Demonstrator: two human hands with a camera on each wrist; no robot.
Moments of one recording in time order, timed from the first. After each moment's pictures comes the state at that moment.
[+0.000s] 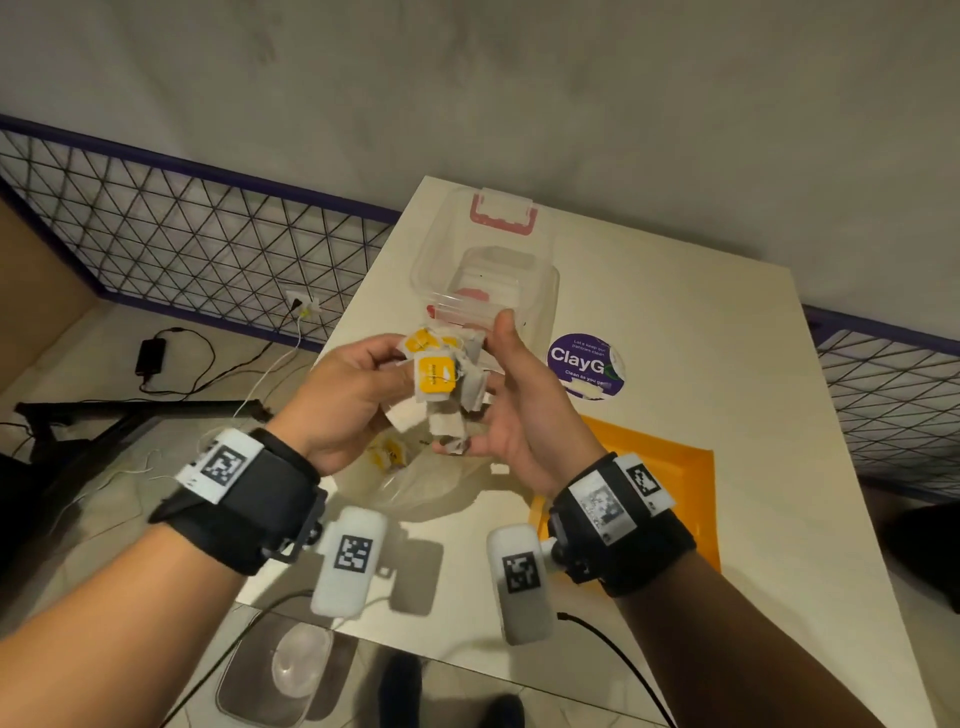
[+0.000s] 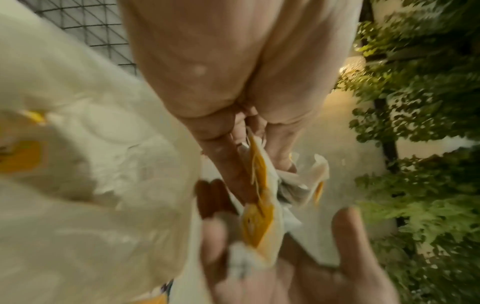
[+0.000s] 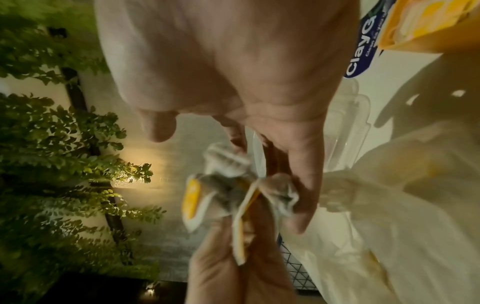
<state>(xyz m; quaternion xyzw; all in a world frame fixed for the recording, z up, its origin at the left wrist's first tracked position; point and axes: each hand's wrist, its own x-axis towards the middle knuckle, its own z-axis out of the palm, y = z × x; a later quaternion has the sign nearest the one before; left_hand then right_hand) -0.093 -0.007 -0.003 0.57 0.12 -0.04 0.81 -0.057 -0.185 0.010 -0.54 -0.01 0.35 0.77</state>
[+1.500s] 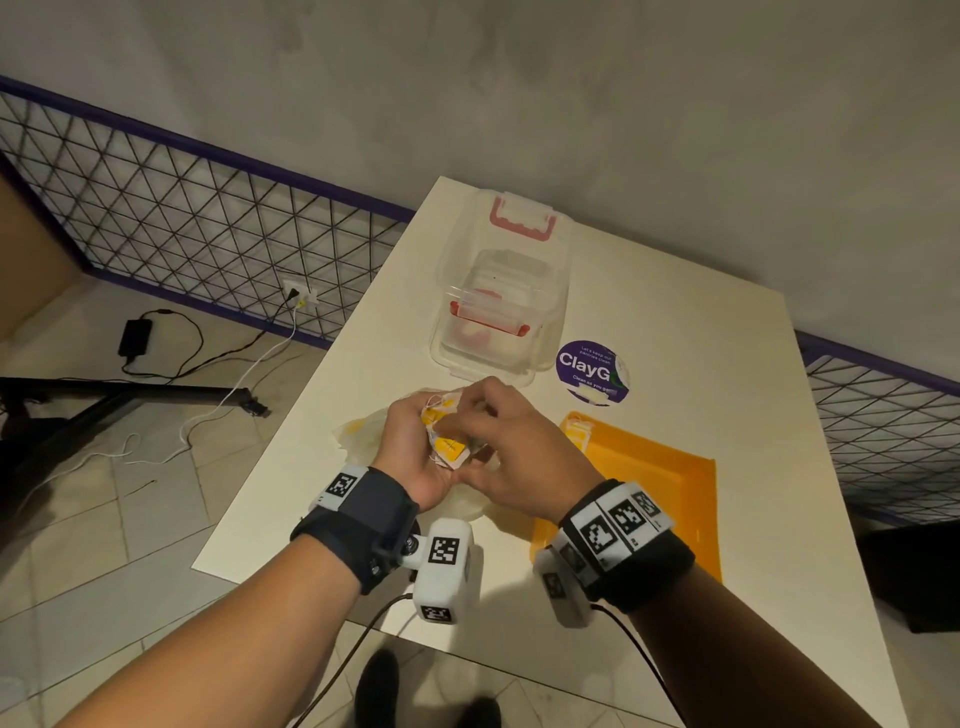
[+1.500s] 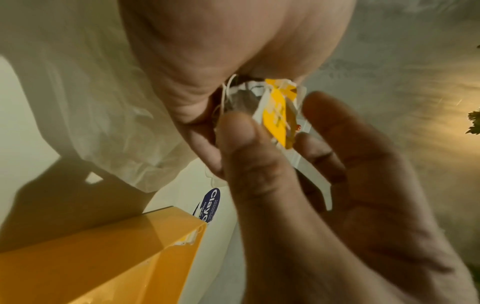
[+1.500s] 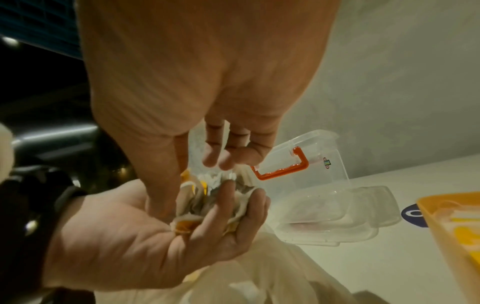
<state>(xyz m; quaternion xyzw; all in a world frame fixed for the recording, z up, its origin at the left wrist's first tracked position) -0.095 -0.049 -0.072 0.21 0.23 -0.15 0.94 -0.075 -0.189 -0.029 -0.87 -0.42 0.07 0.25</state>
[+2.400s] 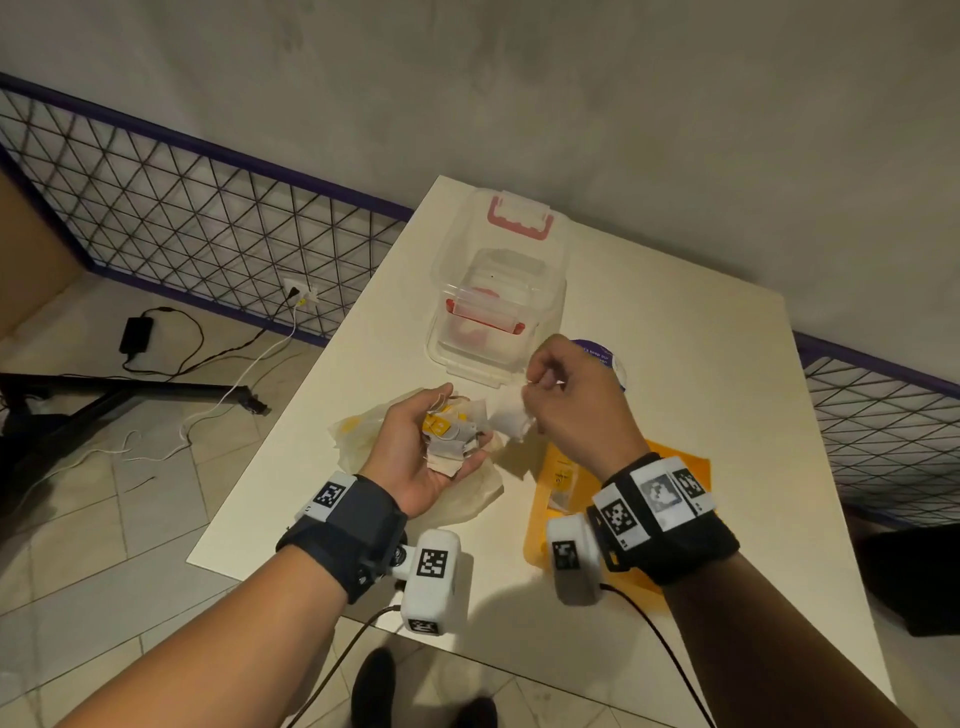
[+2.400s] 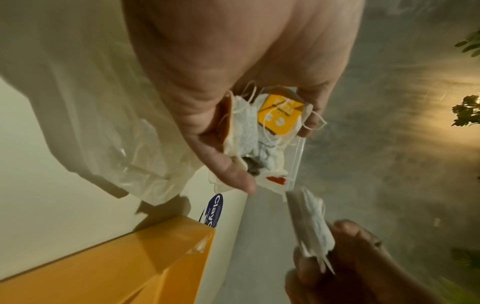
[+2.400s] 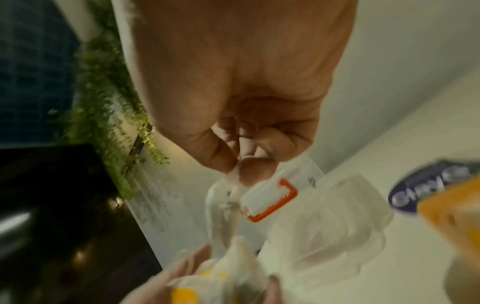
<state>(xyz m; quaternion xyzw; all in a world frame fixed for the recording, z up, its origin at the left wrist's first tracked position) -0.104 -0.050 -0.069 0.27 0.26 -0.16 0.91 -0.049 -0.214 0.007 -0.90 -0.15 0.05 0.41</state>
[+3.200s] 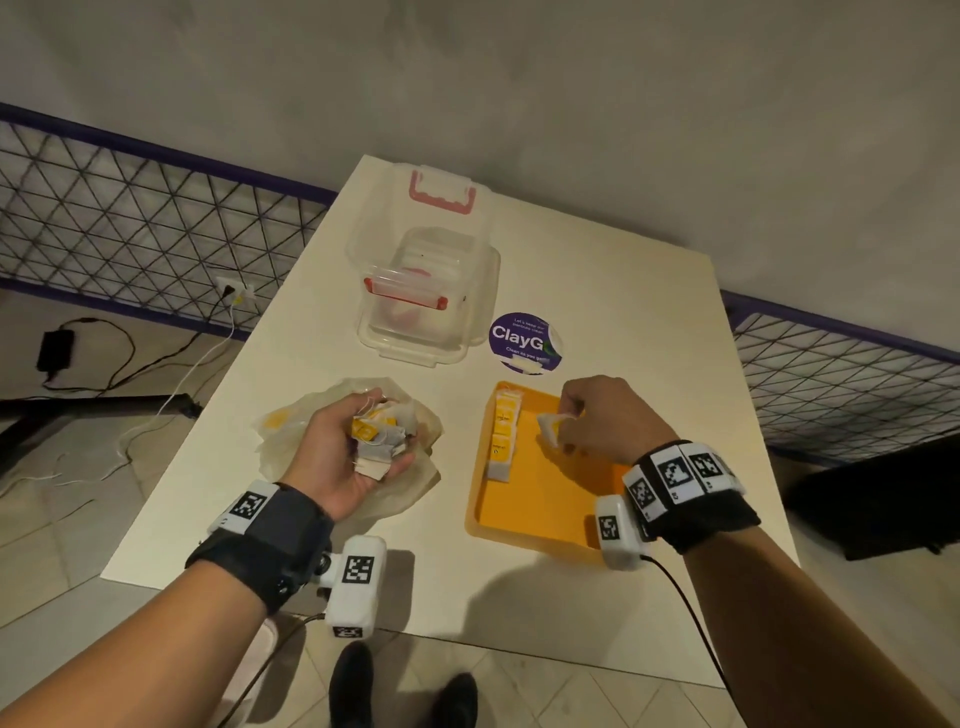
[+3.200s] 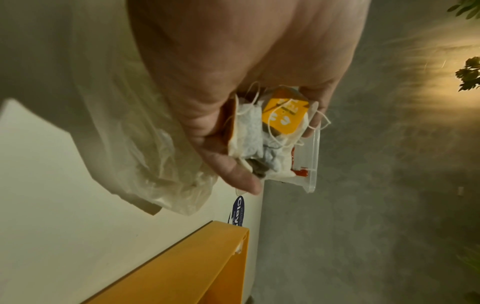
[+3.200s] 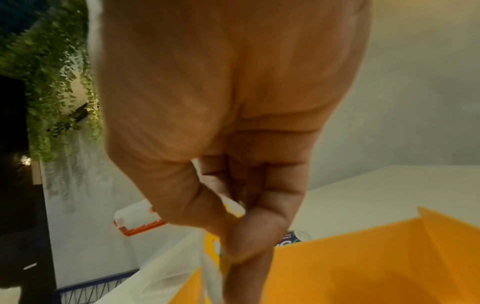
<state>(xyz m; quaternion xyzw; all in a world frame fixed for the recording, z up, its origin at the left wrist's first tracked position) -0.113 -0.059 -0.090 0.30 0.25 -0.15 0.91 -0.037 -0.331 -0.007 -0.97 -0.09 0.19 0.16</state>
